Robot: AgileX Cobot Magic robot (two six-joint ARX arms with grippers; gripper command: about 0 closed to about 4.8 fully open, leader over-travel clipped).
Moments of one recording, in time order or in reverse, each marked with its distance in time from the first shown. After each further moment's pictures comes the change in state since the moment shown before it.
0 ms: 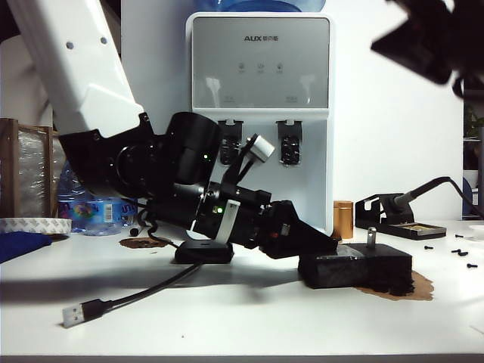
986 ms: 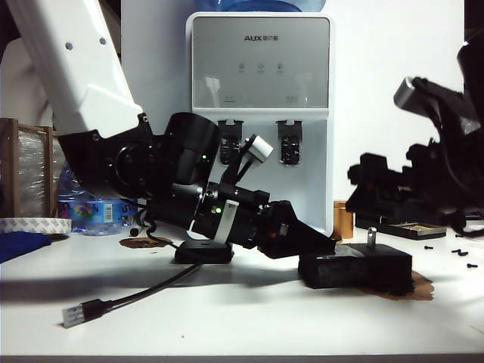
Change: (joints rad) left arm 0.004 0.000 0.000 0.000 0.000 0.000; right arm 0.007 0.365 0.039 -0.273 0.108 -0.119
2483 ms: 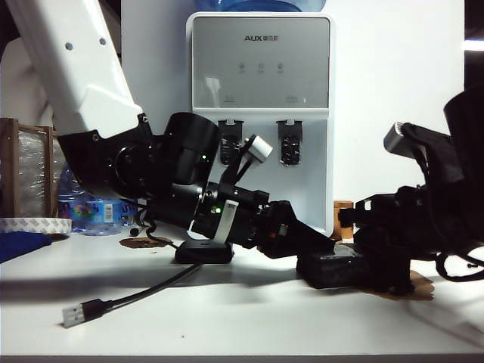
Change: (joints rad) left arm 0.001 0.000 0.000 0.003 0.000 0.000; right arm -0.003 0.304 0.027 0.299 -0.014 0.002
